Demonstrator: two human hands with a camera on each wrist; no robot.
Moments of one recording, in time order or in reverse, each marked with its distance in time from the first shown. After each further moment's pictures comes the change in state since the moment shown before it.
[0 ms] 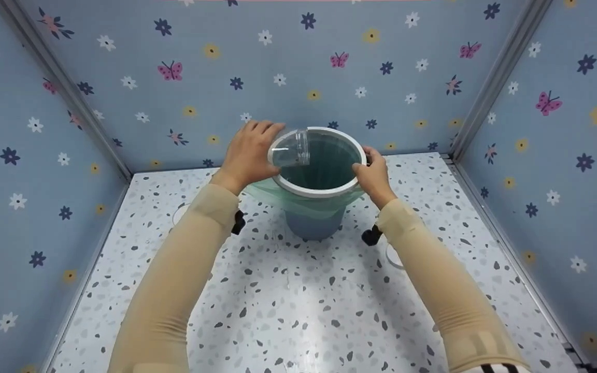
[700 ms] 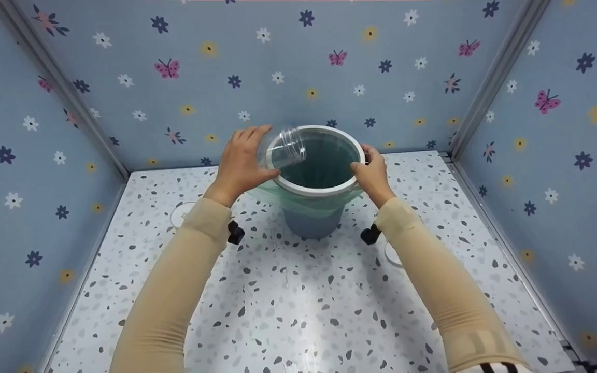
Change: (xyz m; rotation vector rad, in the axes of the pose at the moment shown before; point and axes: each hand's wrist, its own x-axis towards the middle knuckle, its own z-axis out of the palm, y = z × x) left_hand -0.022 -0.006 0.015 -0.231 0.090 -0.158; right_hand 0.002 0.000 0.000 -0.008 -0.002 0.025
